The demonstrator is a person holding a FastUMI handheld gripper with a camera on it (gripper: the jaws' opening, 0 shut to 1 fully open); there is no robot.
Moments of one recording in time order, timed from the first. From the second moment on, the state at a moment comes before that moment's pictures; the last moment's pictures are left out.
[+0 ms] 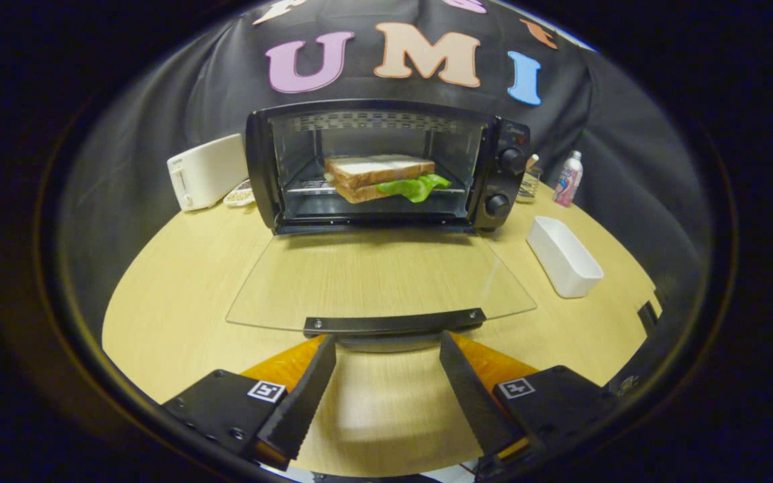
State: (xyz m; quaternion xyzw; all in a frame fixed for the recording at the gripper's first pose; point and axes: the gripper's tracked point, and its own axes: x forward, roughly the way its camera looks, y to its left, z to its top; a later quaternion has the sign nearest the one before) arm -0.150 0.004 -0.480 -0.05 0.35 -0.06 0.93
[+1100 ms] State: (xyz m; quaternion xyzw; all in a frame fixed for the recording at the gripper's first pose) arm -0.071 0.035 -0.345 -0.01 0.21 -0.06 0.98
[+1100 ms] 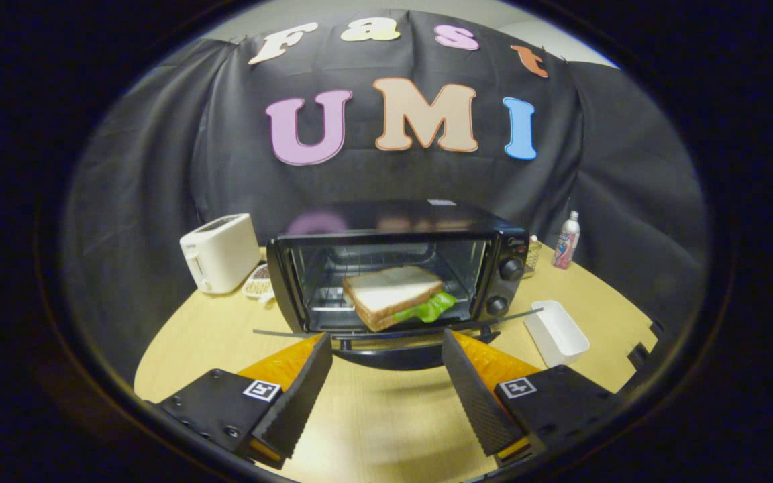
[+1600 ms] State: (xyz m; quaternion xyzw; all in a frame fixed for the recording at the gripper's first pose) arm 0.005 0.041 -0.309 0.03 0.15 -0.05 0.99
